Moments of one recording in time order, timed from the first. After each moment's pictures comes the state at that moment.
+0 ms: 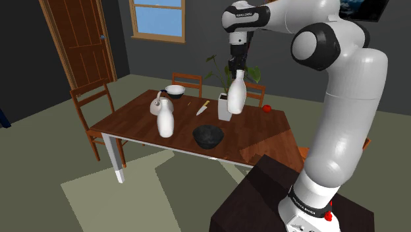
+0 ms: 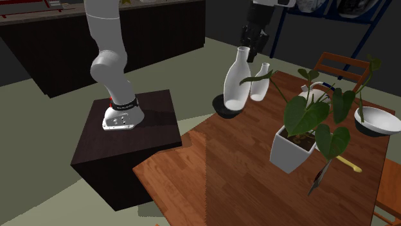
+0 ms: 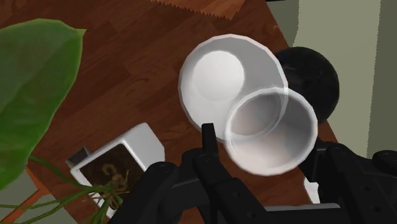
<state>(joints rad) -0.14 0.20 -0.31 -1.46 -0.02 1.52 -0.43</state>
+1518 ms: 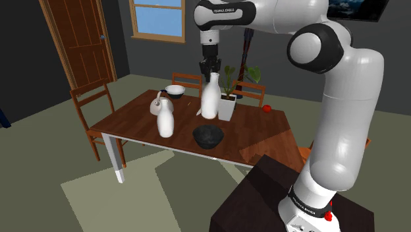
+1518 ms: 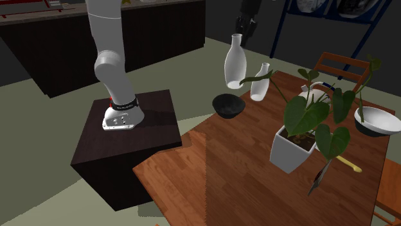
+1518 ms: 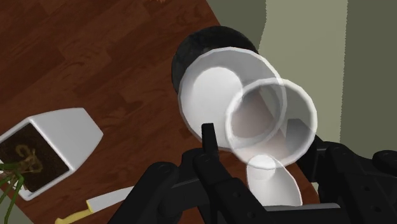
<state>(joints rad) 0.03 0.22 -0.20 -1.42 0.00 1.49 -0.14</state>
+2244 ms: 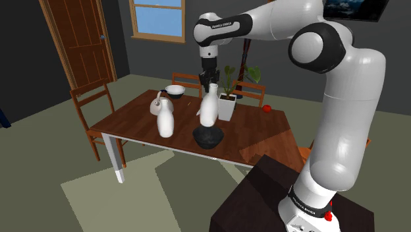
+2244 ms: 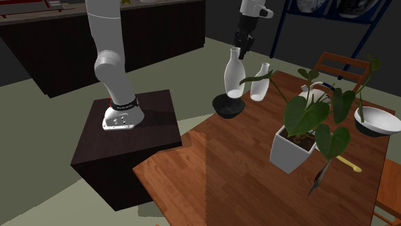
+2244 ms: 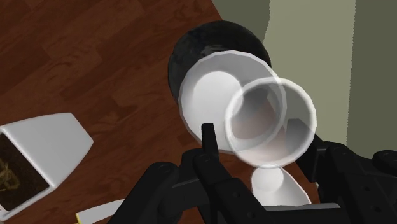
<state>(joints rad) 0.03 0.21 -0.20 -1.58 0.00 1.65 -0.14</state>
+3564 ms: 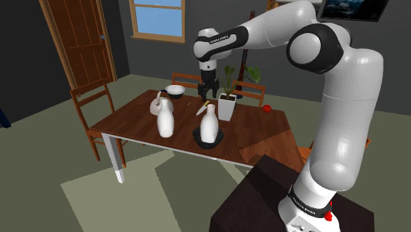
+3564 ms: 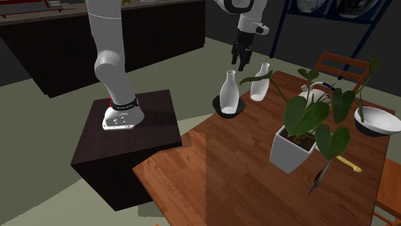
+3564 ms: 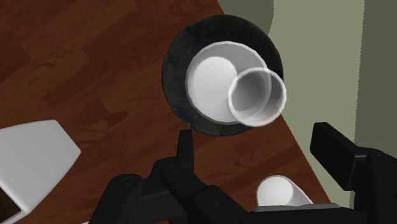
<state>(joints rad) 0.04 0.22 -0.20 -1.71 0.00 1.79 -0.13</state>
